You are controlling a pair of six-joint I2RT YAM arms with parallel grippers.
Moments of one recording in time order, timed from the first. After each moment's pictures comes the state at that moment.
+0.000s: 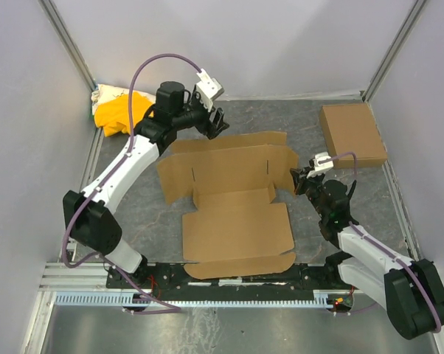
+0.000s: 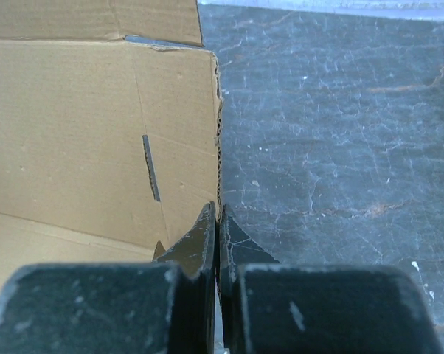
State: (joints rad) left arm -0.44 1.57 1.50 -0.27 0.44 0.28; right arm 0.33 0.96 0.23 0.63 -0.03 0.10
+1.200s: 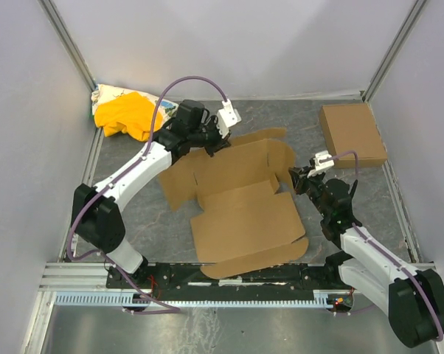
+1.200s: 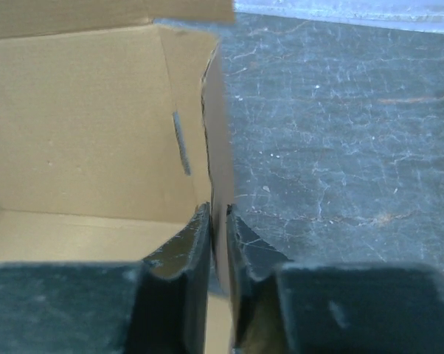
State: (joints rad) left arm -0.52 1.61 1.39 -0.36 0.47 0.47; right arm 0.33 0.89 0.25 0.56 -0.07 0.09
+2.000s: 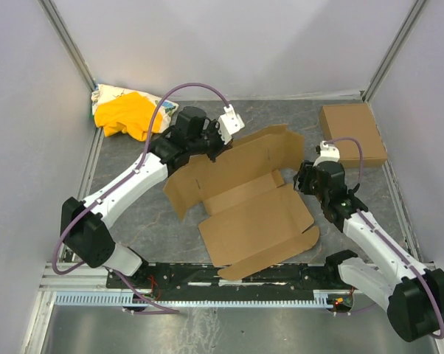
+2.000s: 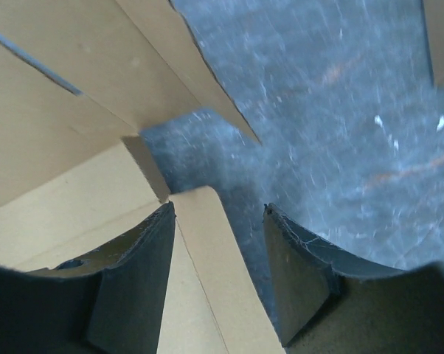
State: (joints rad) left arm -0.63 1.49 1.33 -0.33 0.33 0.44; right arm 0.33 0.92 0.54 -0.11 0.15 0.32
